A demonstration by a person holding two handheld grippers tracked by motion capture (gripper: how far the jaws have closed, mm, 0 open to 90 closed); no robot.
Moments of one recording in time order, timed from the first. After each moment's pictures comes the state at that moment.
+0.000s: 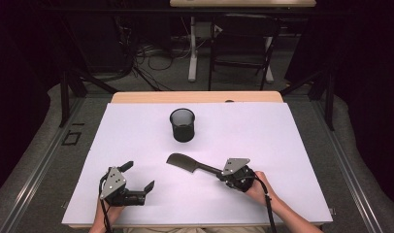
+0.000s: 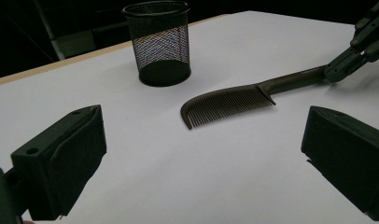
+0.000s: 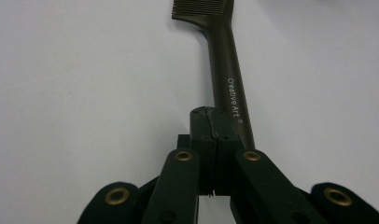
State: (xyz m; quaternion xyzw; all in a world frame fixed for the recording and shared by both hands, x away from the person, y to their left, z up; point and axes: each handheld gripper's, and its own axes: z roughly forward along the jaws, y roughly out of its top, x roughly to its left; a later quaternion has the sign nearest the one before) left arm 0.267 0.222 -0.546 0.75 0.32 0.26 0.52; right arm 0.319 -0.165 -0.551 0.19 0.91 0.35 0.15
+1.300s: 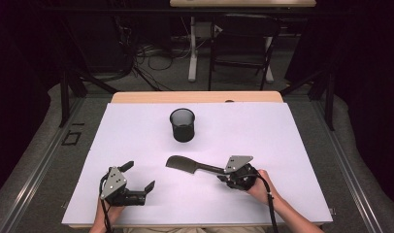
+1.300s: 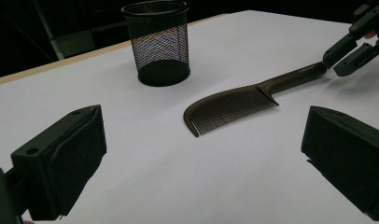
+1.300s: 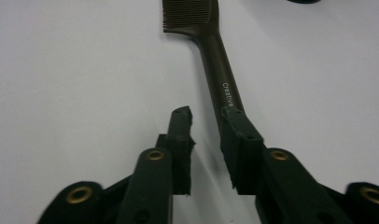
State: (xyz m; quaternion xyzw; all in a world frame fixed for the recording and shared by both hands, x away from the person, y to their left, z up) left arm 0.267 0.221 -0.546 0.75 0.32 0.26 0.52; right arm 0.319 -0.171 -0.539 0.20 0.90 0.35 0.15
